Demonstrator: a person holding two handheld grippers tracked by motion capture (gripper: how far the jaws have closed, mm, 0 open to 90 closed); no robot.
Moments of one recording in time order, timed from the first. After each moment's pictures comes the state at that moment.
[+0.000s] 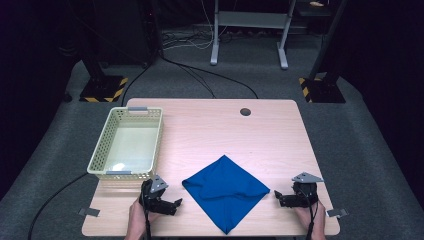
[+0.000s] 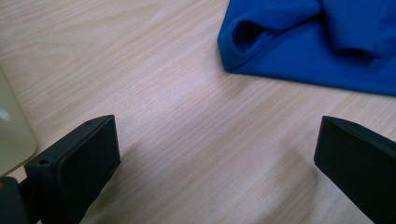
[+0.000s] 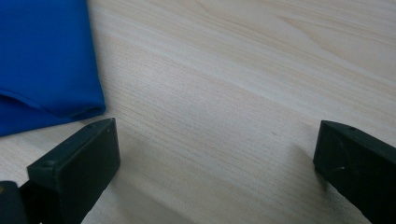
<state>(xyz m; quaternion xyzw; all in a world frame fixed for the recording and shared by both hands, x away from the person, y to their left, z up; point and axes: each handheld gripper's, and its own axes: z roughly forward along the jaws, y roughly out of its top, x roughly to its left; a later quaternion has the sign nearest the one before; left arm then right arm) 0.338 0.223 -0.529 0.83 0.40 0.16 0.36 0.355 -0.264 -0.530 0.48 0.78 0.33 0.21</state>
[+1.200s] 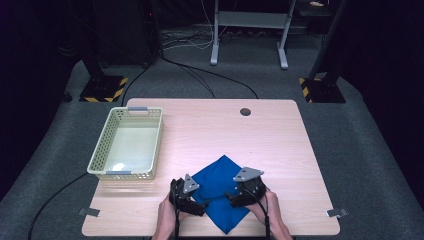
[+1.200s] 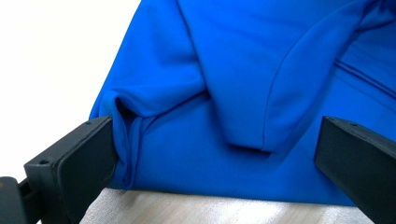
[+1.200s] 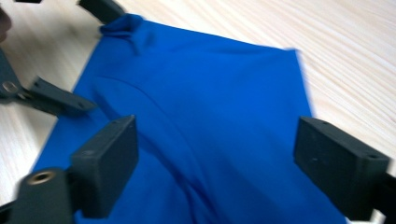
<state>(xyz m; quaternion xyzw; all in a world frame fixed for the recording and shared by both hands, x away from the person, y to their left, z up) 0.344 0.140 -0.531 0.85 0.35 0.16 0.36 0.353 -0.092 -0.480 0.30 0.87 0.35 0.17</state>
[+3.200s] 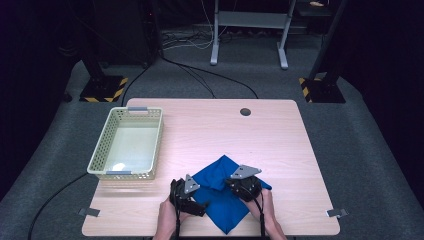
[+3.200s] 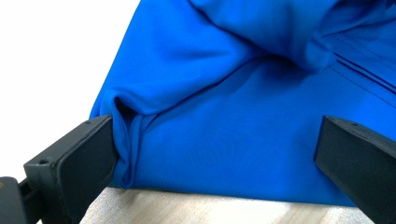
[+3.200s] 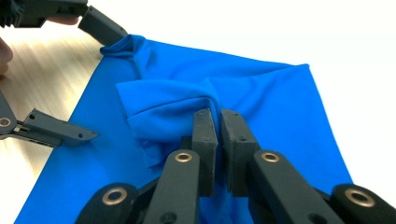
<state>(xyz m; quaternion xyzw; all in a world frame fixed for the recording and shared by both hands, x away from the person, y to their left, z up) 0.344 0.139 -0.532 0.85 0.36 0.16 0.36 0.362 -0.092 -0.486 0.31 0.85 0.38 0.17</state>
